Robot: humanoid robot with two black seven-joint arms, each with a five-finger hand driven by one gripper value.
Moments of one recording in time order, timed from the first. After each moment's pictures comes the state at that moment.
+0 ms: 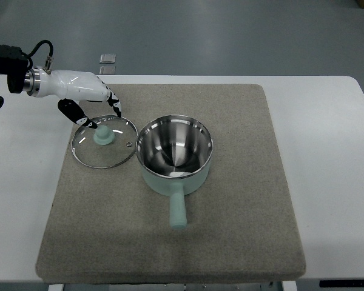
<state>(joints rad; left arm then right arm) -1.26 0.74 -0.04 -1.03 1.68 -0.15 -0.61 0.04 0.00 -0.05 0.16 0.03 -0.01 0.13</state>
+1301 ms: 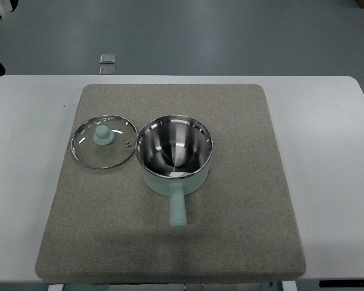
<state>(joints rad) -1.25 0.44 -0.26 -0.30 0.20 -0.15 -0.41 0.04 0.00 -0.05 0.16 0.03 -0.01 0.13</state>
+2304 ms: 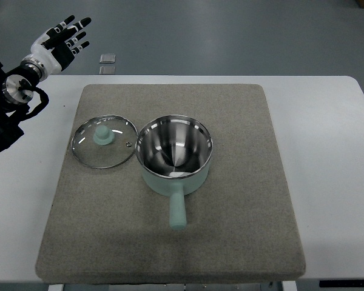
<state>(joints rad) -1.09 0.29 -0.40 -0.28 -0.34 -0.26 -0.08 0.04 0.00 -0.05 0.16 0.03 -0.01 0.13</state>
